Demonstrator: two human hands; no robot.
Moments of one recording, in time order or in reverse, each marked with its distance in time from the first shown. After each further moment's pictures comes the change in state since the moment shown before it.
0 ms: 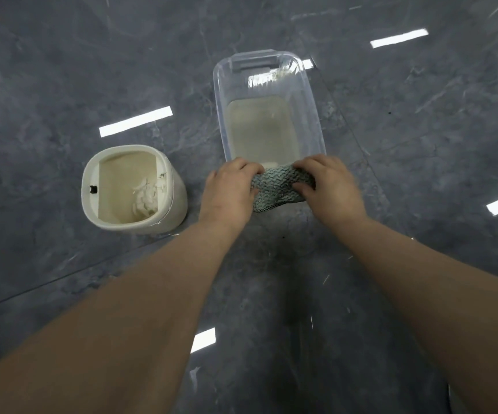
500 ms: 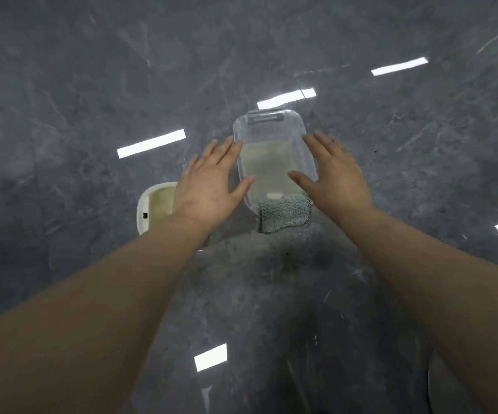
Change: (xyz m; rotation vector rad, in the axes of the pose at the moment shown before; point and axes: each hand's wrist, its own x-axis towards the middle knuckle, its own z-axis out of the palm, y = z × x) left_hand -0.020 0.011 -0.127 0.166 0.023 0.010; right_hand 0.001 -0.068 -0.102 -0.060 0.025 -0.005
